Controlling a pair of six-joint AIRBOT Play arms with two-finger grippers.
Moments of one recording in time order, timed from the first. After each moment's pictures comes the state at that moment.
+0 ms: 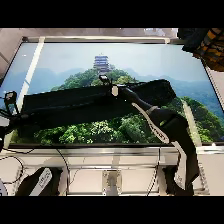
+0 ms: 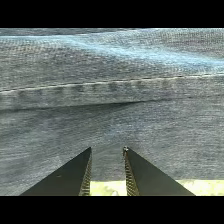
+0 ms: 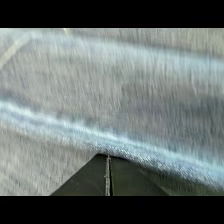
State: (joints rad) left arm 0.49 -0.91 0.59 1.19 -0.78 -1.05; right arm 0.61 -2.06 1.78 -1.13 0.80 1.56
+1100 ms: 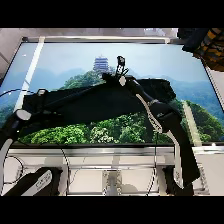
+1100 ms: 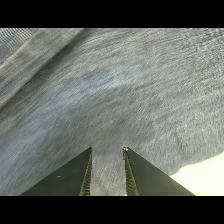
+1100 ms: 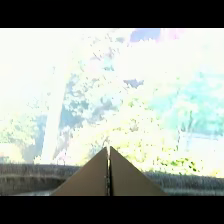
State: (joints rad) left arm 0.17 -1.08 0.59 1.08 -0.66 -0.81; right arm 0.46 -2.23 2.03 -1.18 0.51 1.83
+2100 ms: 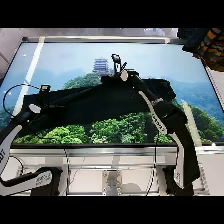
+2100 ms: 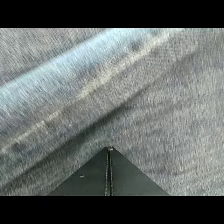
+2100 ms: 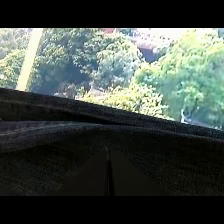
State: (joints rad) left arm 0.15 -1.30 0.68 1.05 -0.45 -0.92; right arm 0.46 -2.14 2.03 -1.18 0.78 1.62
